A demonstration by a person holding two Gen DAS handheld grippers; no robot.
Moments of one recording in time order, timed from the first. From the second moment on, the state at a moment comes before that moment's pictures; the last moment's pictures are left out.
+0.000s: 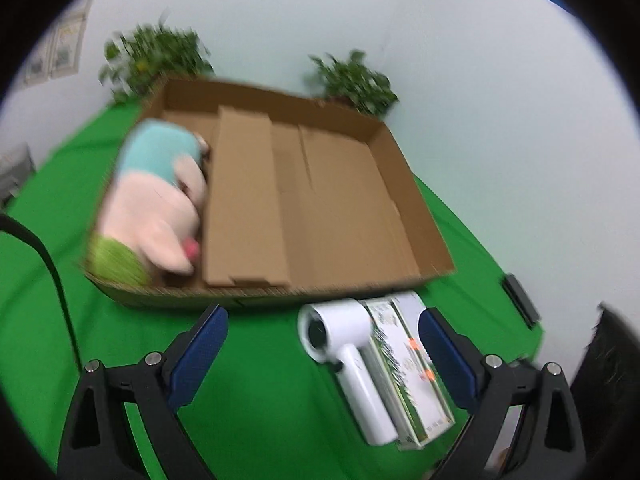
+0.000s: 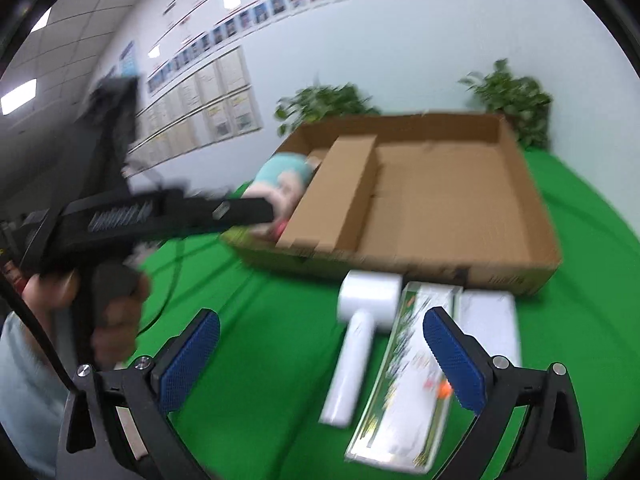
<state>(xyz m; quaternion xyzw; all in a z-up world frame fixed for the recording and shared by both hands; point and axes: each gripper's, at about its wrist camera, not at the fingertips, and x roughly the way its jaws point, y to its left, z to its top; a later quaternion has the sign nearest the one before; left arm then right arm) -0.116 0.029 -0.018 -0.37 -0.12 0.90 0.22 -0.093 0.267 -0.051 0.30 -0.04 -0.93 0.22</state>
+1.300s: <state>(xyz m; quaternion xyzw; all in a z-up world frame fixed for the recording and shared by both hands) -0.124 0.084 -0.130 -0.55 -0.17 0.77 0.29 -0.035 0.253 -0.116 0.44 0.02 -0.88 0.18</state>
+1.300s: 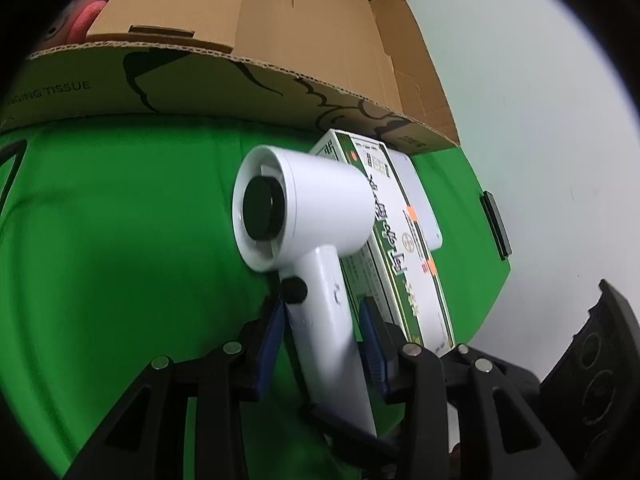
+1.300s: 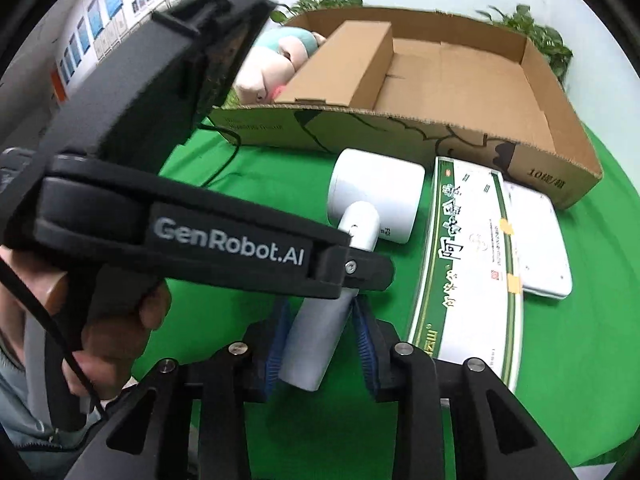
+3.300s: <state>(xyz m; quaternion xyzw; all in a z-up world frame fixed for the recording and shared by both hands) -0.160 0.081 0.004 -0.44 -0.13 0.85 0.27 -0.101 0.239 -0.015 0.32 0.01 -0.93 0.17</state>
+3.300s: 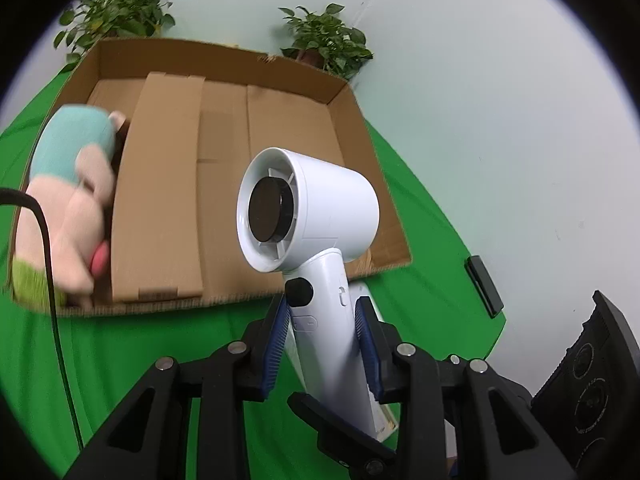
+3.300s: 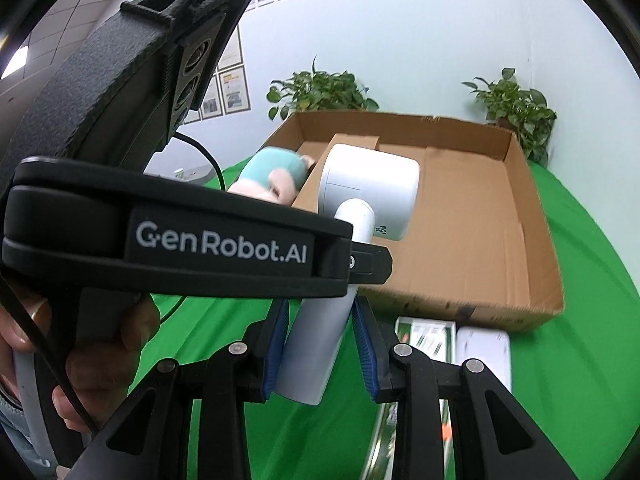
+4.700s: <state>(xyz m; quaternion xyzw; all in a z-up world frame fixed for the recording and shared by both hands) -0.330 0.106 -0.041 -0.51 -0.08 0.83 0.20 -0.299 0.250 -0.045 0.36 -0.07 -0.91 0.19</state>
